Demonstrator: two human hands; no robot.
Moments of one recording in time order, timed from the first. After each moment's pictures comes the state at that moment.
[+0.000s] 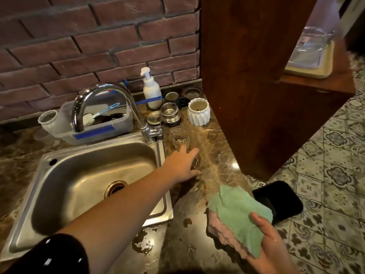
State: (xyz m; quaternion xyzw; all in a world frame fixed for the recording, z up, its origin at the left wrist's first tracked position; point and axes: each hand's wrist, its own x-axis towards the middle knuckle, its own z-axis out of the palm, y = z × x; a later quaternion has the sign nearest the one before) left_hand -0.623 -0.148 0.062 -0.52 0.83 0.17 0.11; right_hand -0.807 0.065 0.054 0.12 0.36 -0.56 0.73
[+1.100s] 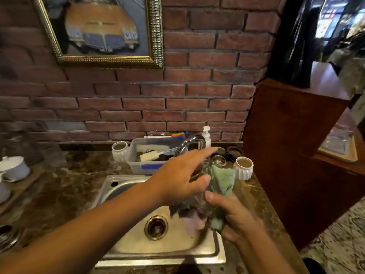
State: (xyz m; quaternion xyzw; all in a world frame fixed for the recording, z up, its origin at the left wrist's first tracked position) left_hand -0.404 -0.053 0.295 -0.42 0.85 0.19 -0.26; right_hand -0.573 -0.013 0.240 -0.39 0.25 -0.49 0.74
